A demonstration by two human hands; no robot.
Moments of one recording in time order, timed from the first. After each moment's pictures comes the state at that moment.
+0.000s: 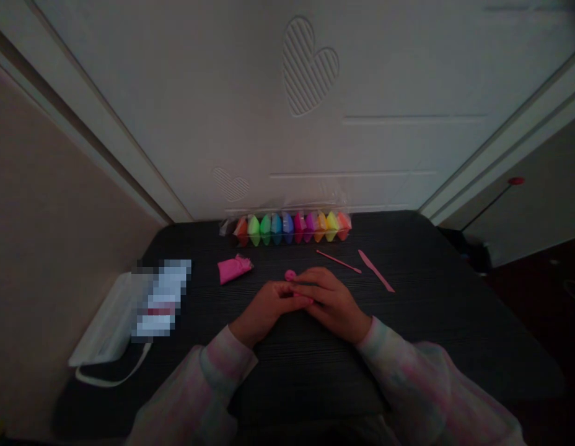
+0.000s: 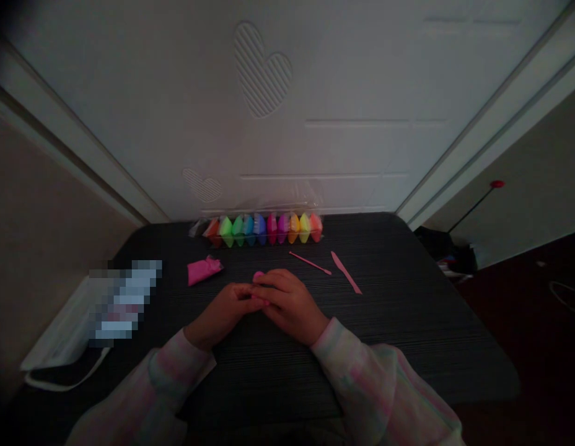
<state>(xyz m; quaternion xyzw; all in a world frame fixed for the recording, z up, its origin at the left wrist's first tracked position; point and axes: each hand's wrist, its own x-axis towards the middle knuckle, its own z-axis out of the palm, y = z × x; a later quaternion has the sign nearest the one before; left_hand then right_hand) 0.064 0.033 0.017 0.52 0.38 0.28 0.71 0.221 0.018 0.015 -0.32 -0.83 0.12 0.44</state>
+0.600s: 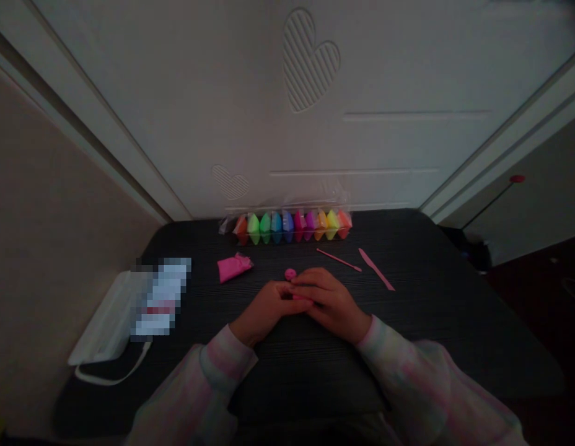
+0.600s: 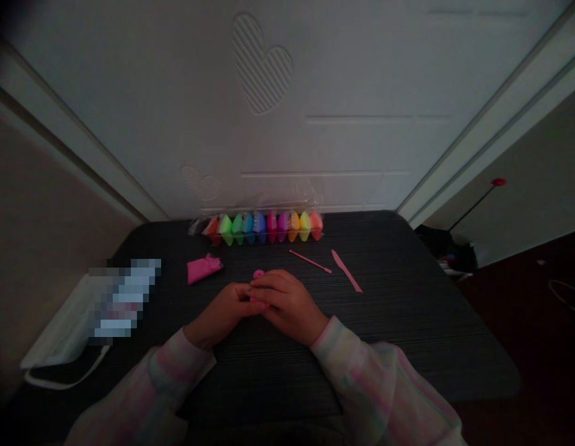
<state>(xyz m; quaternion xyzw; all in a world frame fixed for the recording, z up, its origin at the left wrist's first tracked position) 0.068 0.029 0.024 0.48 0.39 0.27 0.74 0.220 0.017 0.015 -0.30 -0.83 0.13 0.45</state>
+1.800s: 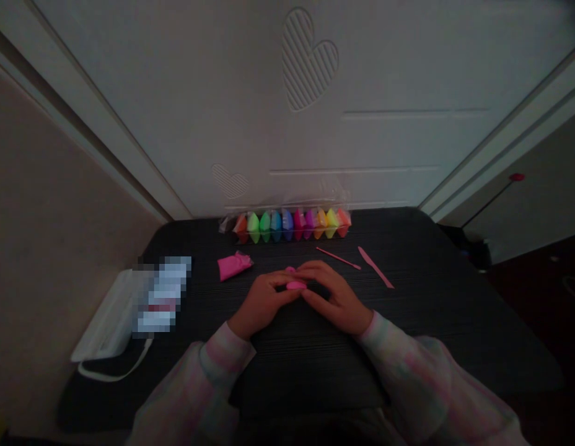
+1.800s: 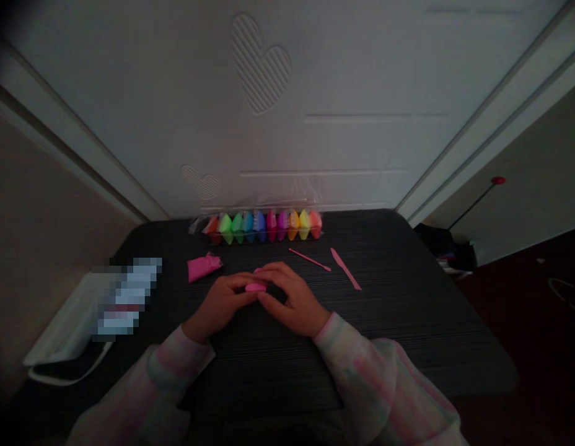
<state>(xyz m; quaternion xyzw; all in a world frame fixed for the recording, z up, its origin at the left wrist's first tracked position) 0.060 0.037 0.033 0.70 0.42 0.30 0.49 0.225 0.015 0.027 -0.36 -0.78 0.28 0.43</state>
